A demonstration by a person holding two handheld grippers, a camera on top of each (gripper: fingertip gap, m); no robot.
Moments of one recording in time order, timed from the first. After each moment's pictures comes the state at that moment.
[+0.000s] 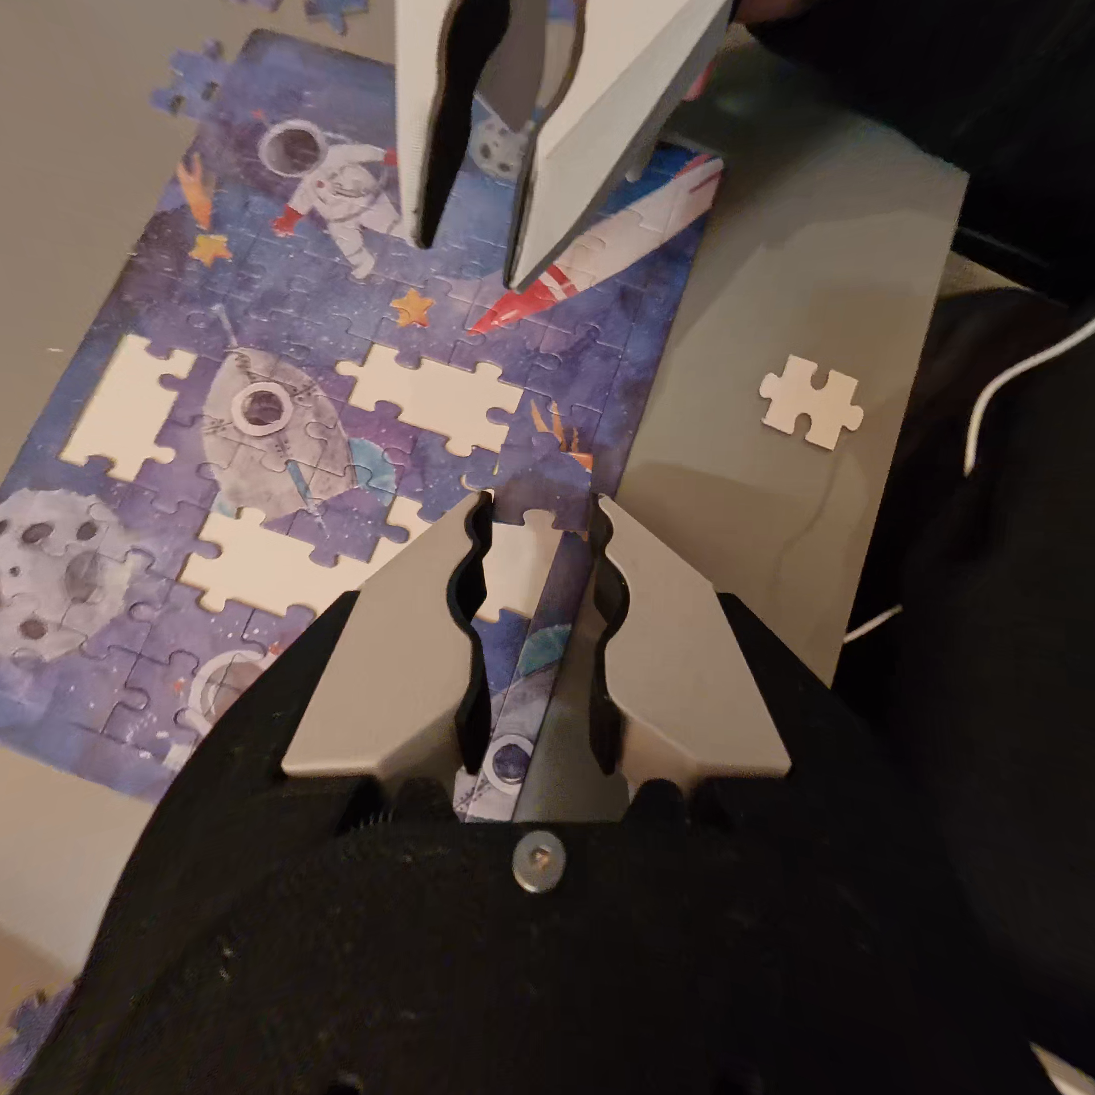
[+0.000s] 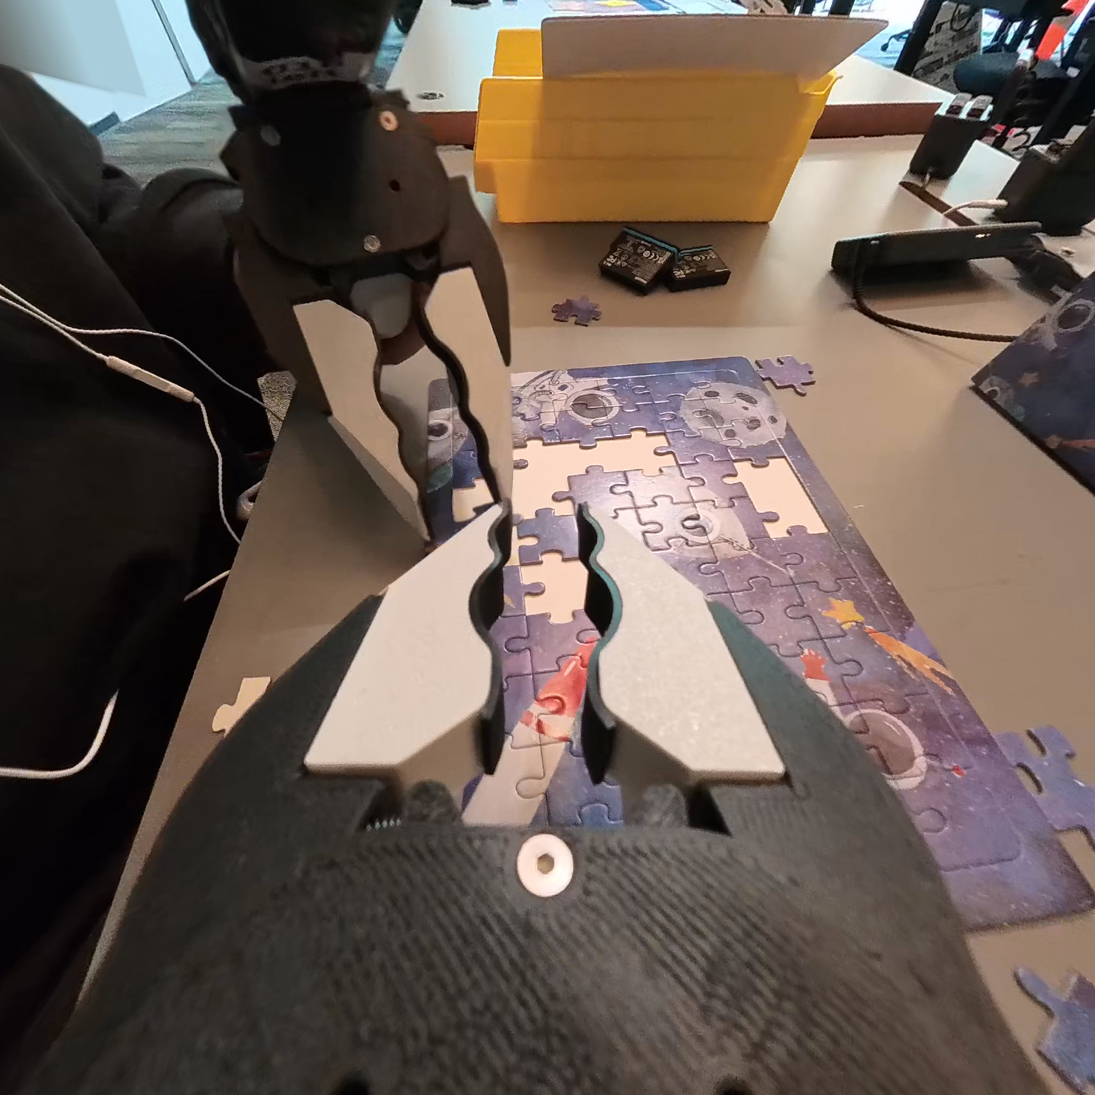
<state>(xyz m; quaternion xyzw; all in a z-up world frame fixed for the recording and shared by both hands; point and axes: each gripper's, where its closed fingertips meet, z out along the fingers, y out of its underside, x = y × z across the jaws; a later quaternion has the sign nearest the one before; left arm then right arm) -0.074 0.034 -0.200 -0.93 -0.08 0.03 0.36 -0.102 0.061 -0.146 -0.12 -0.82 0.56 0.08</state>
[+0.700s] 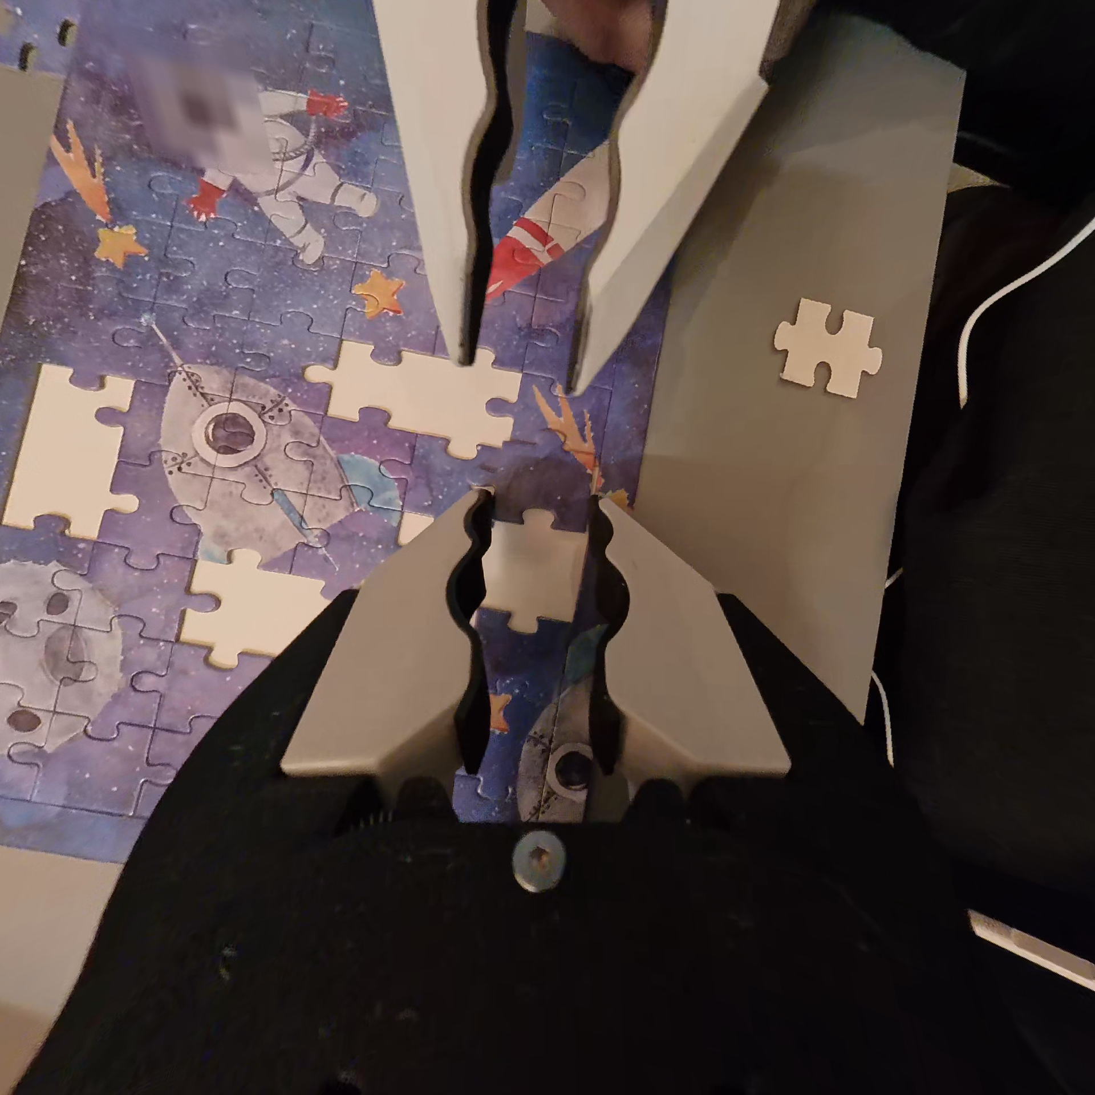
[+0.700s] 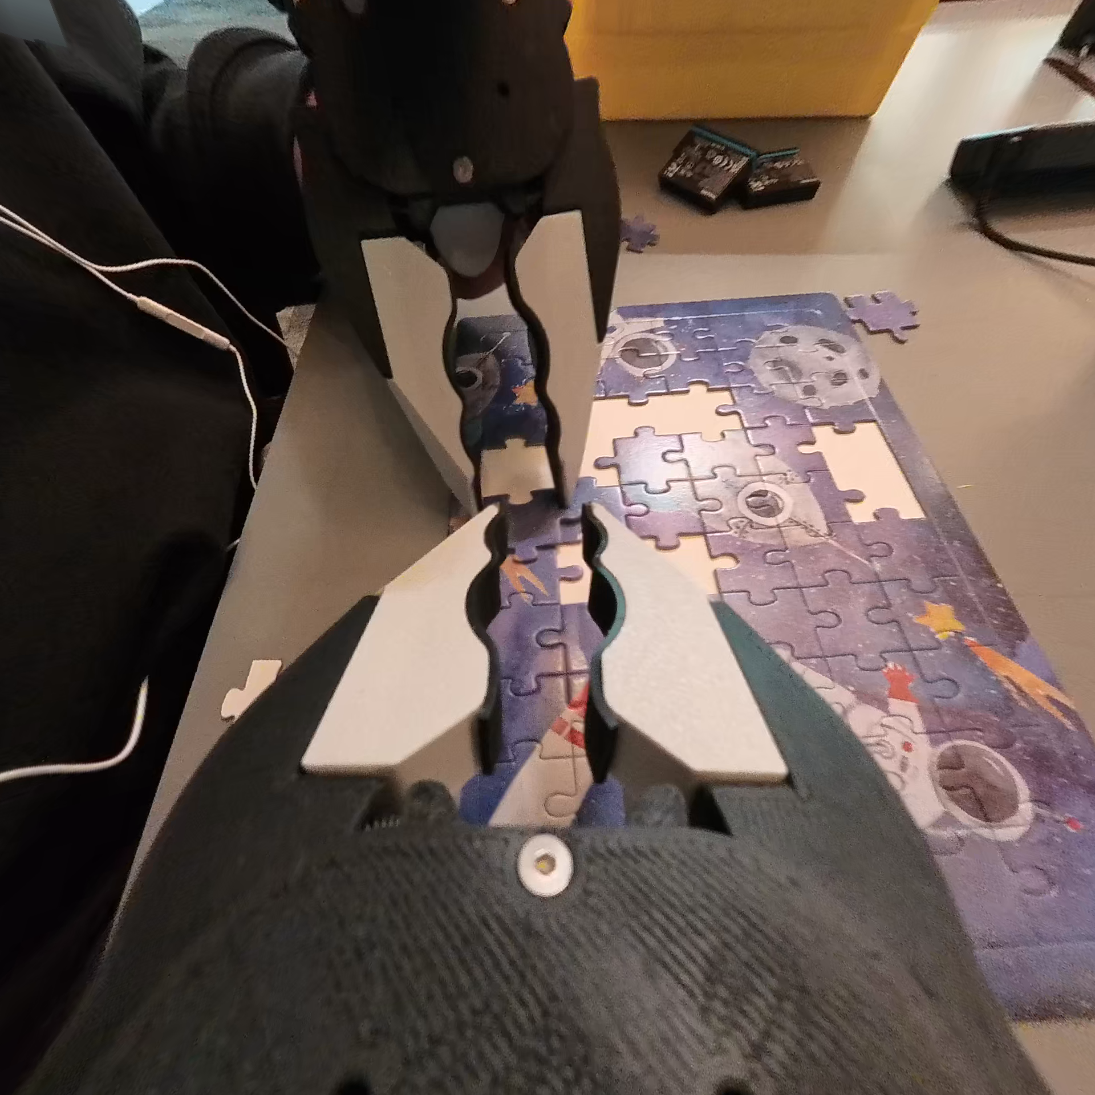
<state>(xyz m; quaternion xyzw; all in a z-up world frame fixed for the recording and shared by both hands) -0.080 0.034 -0.212 -0.95 -0.01 -0.02 0.31 -0.092 0.046 -0.171 -0.10 -0.85 0.51 0.04</state>
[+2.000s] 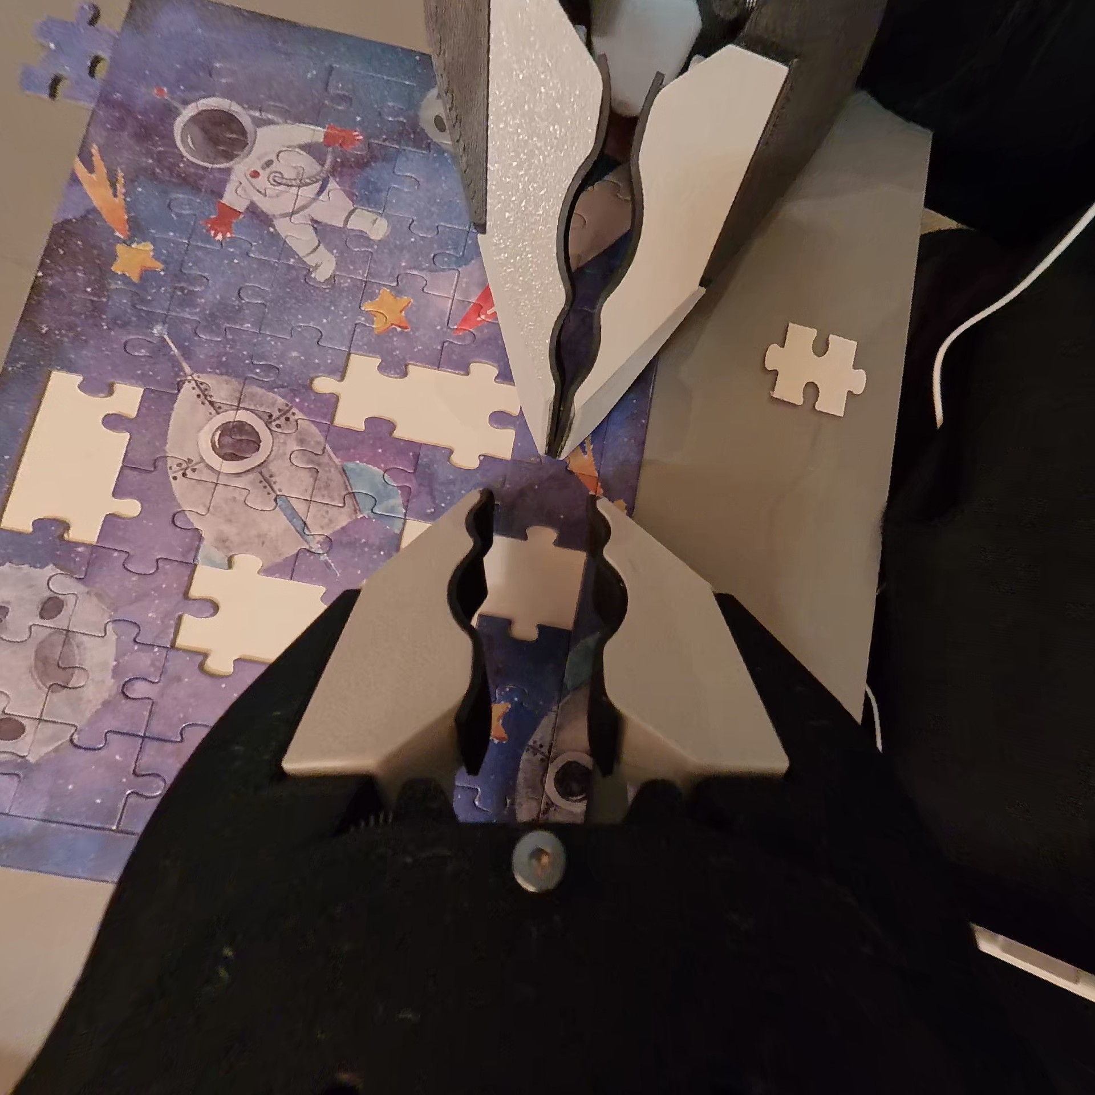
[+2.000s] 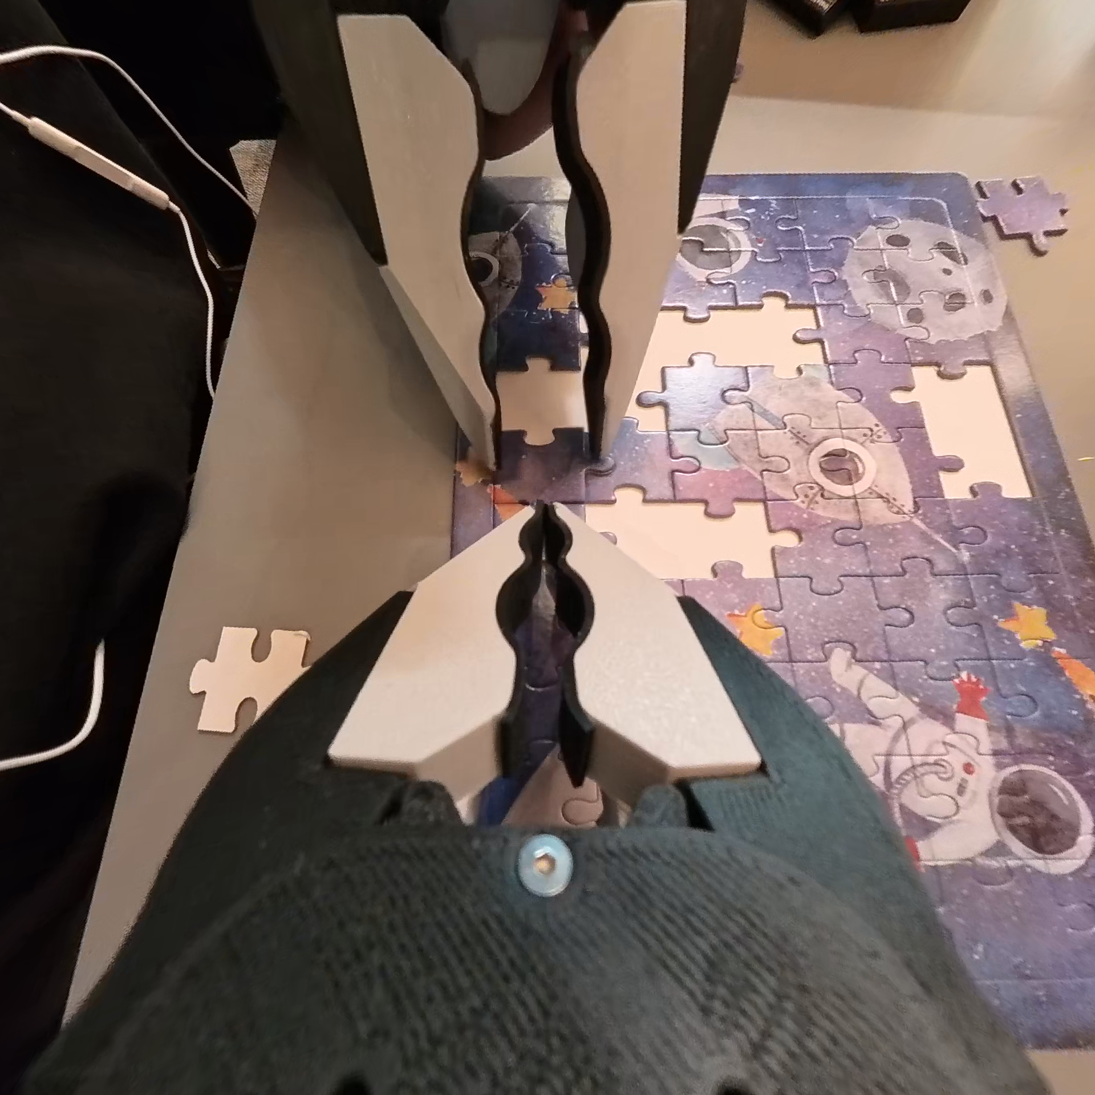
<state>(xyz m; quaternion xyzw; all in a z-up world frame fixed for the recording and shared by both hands) -0.081 0.036 -0.207 -0.94 -0.02 -0.03 0.34 -0.083 0.040 -0.207 -0.08 -0.91 0.41 0.04</state>
